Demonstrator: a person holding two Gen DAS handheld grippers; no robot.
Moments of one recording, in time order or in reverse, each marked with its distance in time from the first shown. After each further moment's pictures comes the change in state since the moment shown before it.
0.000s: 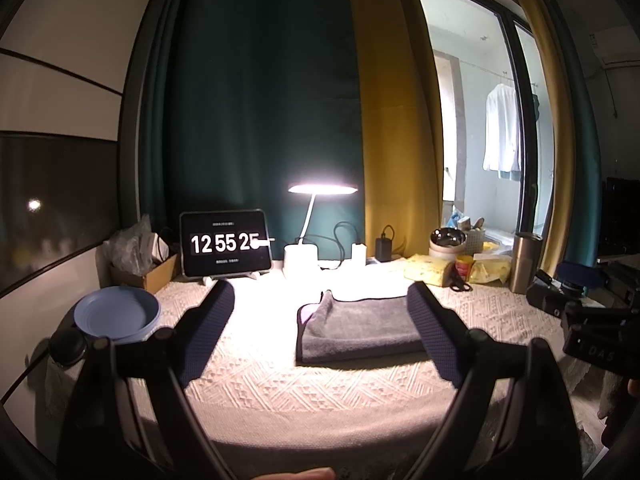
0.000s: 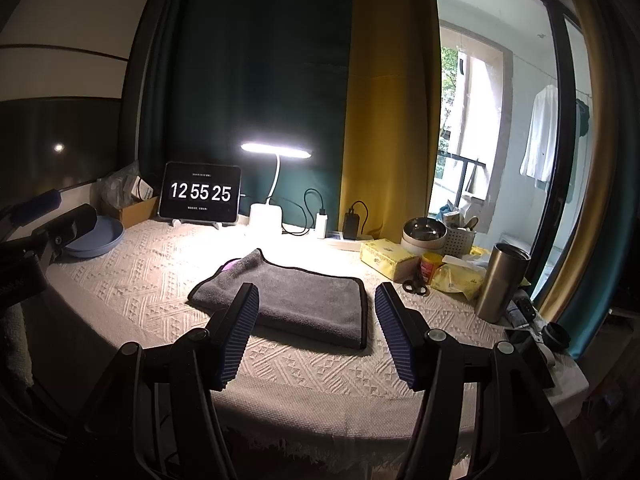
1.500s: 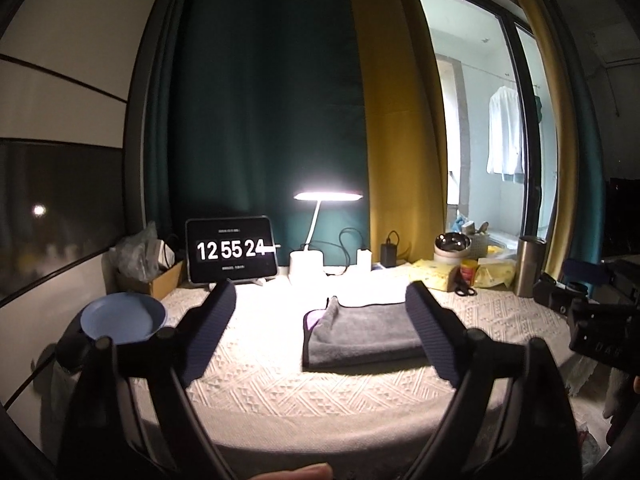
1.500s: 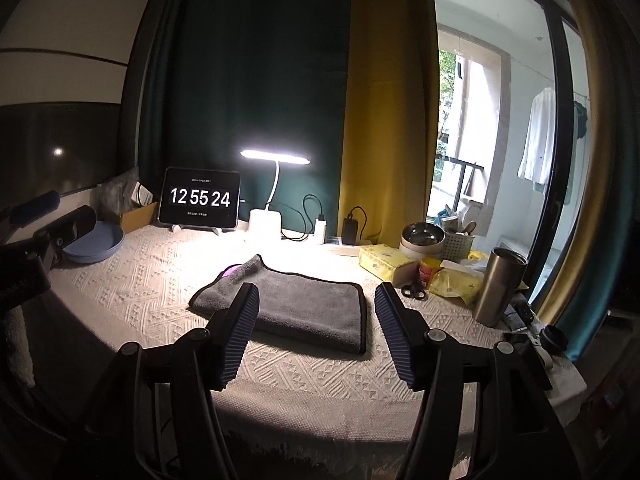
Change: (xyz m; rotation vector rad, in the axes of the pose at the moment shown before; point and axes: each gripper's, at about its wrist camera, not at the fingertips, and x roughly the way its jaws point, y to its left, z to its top) left arm -0.001 0.007 0.004 0.003 -0.020 0.012; right arm -0.003 0.000 0.004 0.002 -0.017 -0.009
